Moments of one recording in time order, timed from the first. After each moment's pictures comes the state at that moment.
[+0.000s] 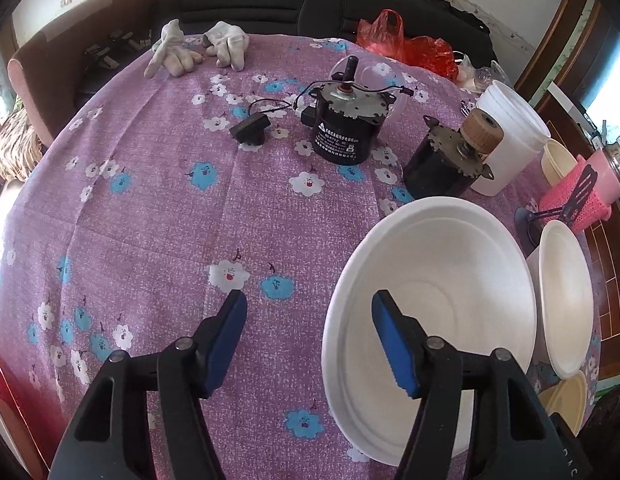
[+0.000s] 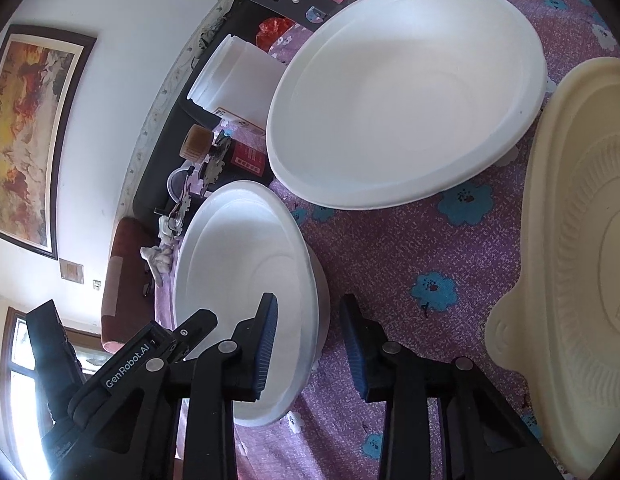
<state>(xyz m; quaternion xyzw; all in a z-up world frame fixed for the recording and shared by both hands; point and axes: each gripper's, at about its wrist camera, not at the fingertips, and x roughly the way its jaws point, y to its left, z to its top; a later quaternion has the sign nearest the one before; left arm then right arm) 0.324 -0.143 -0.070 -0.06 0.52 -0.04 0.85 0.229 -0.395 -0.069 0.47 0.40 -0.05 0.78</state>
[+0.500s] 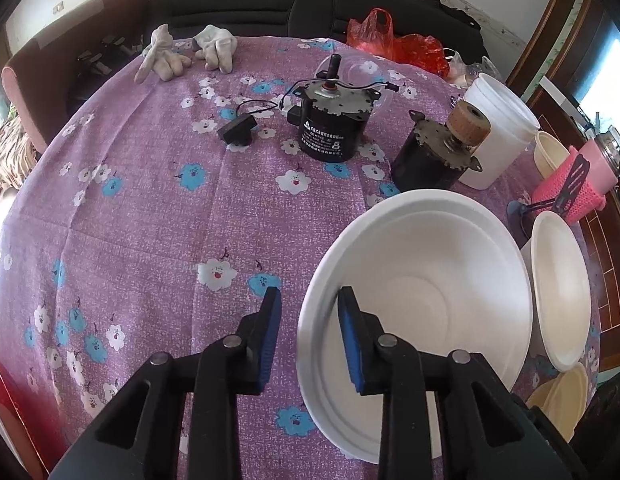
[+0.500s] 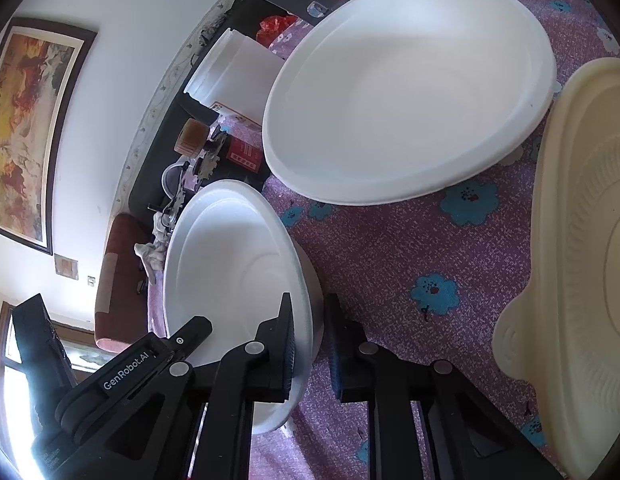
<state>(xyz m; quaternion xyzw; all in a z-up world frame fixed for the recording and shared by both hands) 0.320 -0.150 -0.069 -0.05 0.52 -0.05 0.85 0.237 -0.391 -0.073 0.46 0.41 -0.05 0.79</state>
